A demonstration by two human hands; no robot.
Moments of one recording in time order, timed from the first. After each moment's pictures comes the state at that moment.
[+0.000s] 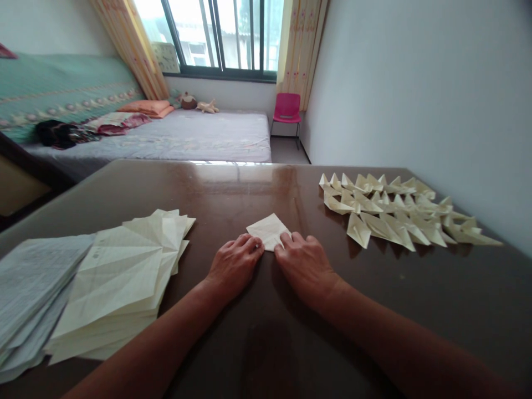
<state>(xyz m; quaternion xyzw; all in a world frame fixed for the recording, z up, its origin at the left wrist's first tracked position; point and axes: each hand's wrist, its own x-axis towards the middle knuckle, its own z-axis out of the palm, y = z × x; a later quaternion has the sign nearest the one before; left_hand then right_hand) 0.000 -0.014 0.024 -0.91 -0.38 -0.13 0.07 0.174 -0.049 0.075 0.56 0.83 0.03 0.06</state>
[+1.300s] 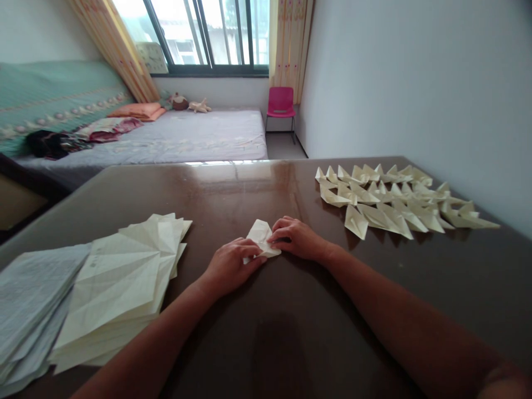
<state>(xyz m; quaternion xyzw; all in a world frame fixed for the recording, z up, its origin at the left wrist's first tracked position) -0.008 -0.004 0.032 -0.89 -0.41 -0.14 -0.18 0.222 0.019 0.010 0.37 0.88 -0.17 -0.26</state>
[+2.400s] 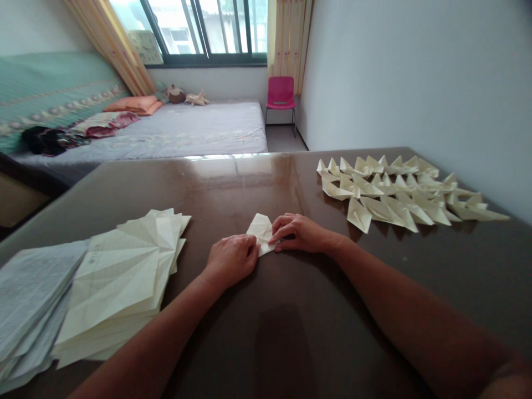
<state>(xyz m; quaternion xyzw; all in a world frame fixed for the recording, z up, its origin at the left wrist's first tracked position) 0.005 -0.007 0.037 -0.86 -0.51 -0.02 -0.05 0.231 0.021 0.019 0.31 0.89 -0.25 -0.22</state>
